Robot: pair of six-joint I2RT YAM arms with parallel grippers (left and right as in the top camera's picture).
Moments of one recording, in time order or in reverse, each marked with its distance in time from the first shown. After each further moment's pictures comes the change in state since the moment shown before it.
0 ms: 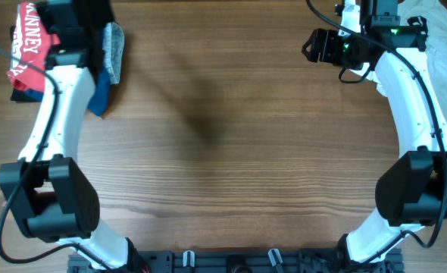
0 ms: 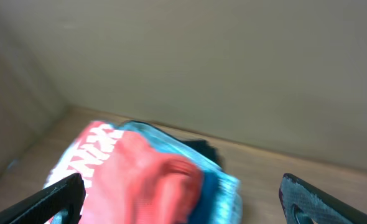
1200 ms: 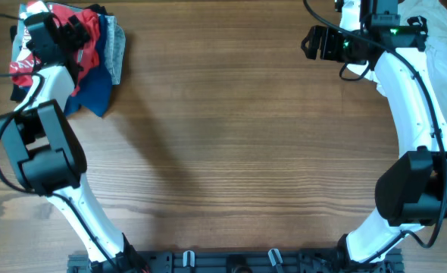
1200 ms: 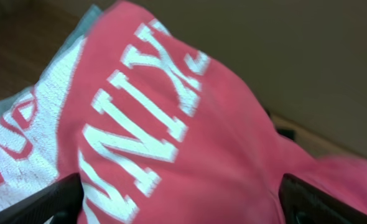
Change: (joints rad) left arm 0.204 0.375 0.036 0.184 0.250 -0.193; right arm 0.003 0.000 0.009 0.047 0.048 -0.058
